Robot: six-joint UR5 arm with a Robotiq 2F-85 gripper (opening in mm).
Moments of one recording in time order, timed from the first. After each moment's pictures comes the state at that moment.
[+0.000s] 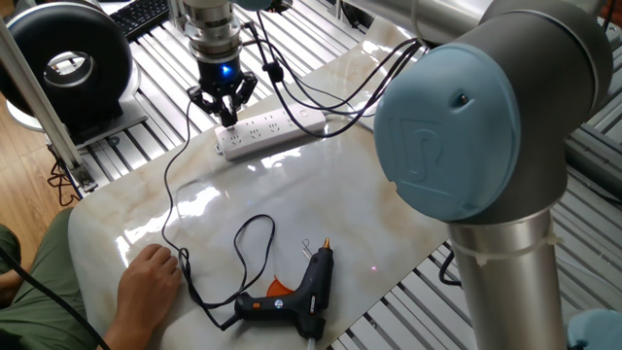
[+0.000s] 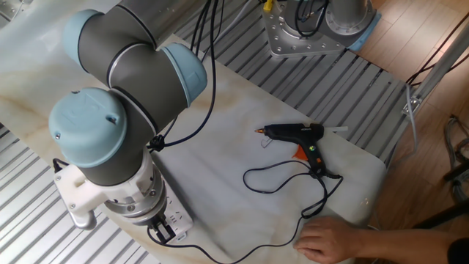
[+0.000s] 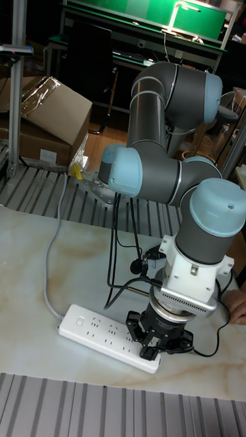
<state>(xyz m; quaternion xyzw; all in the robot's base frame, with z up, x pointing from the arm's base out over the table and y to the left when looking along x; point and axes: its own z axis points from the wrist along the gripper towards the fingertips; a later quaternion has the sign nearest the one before) 0.719 0.105 0.045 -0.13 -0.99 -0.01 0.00</state>
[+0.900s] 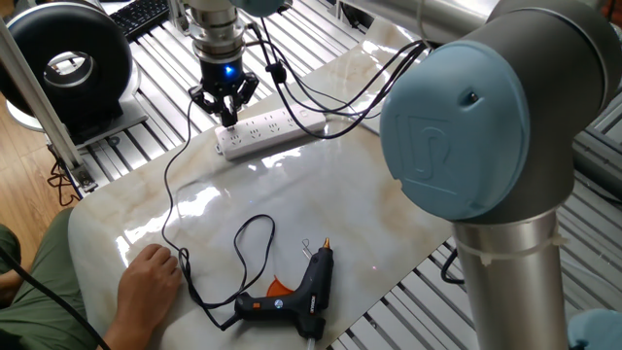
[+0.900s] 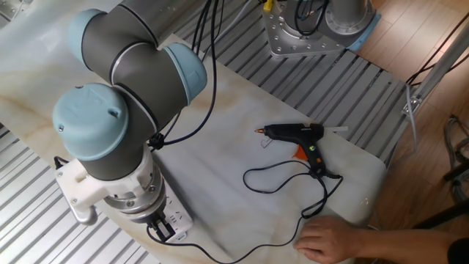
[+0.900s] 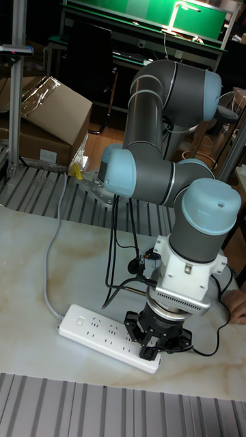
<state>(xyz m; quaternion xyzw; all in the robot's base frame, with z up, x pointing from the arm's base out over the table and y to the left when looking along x) 0.720 0.102 0.039 -0.12 -0.99 -0.02 -0.01</state>
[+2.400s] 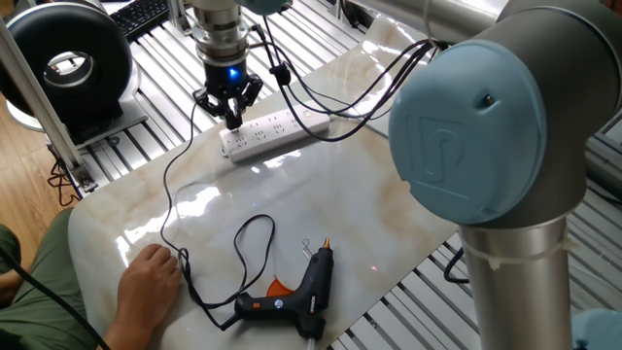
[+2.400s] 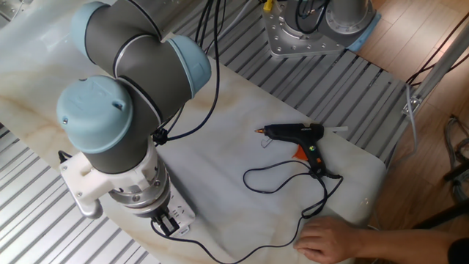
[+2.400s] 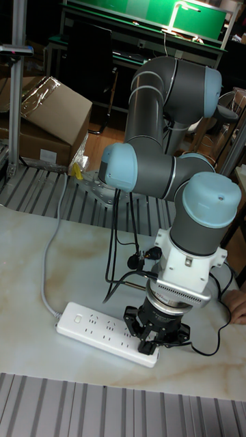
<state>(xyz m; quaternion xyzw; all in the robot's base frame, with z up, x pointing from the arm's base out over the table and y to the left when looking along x) 0.708 0.103 0.043 -0.12 -0.99 -0.02 -0.01</state>
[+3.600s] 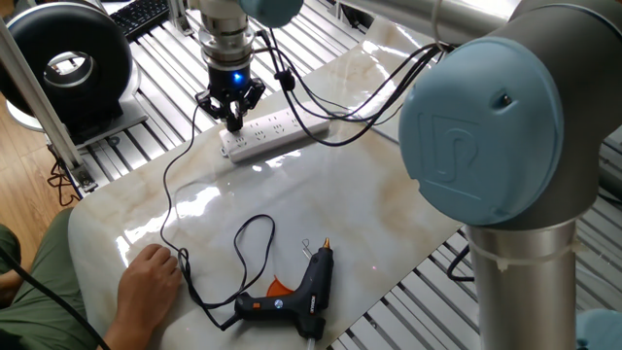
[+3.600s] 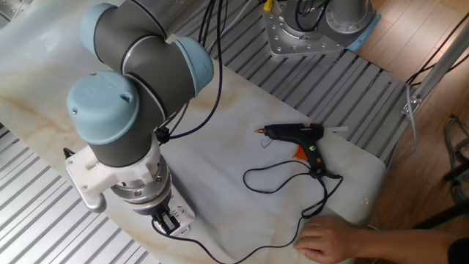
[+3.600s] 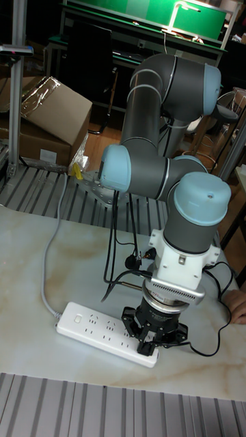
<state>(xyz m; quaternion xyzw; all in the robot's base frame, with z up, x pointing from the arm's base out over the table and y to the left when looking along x) 0.704 0.103 0.043 -0.12 -0.99 -0.03 -0.01</state>
